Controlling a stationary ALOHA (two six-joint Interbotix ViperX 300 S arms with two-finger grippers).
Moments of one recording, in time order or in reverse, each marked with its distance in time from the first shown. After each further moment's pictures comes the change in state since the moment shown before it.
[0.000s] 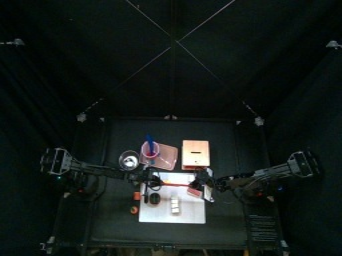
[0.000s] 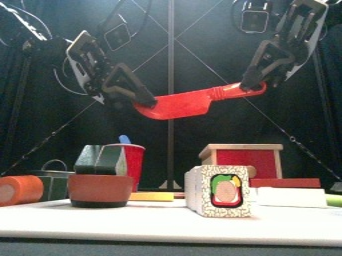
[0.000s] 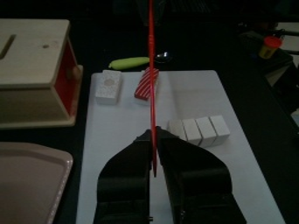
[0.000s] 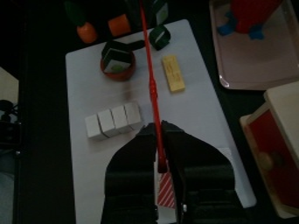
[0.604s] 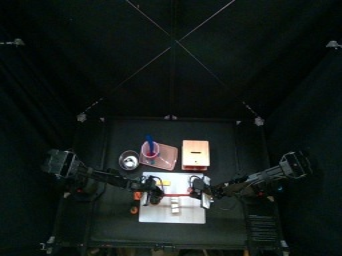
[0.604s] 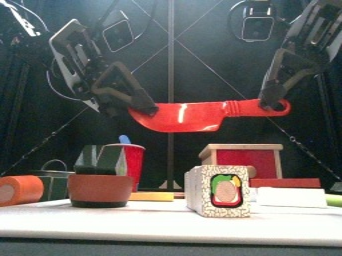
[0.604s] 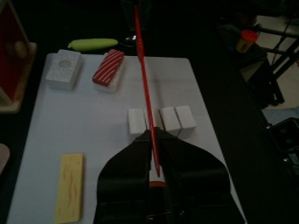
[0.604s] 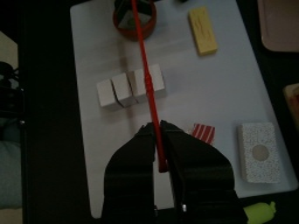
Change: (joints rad) left arm -0.146 0.112 -0.023 -0.144 -0.046 -0.002; right arm 0.060 0.121 -0.002 0.089 0.000 0.000
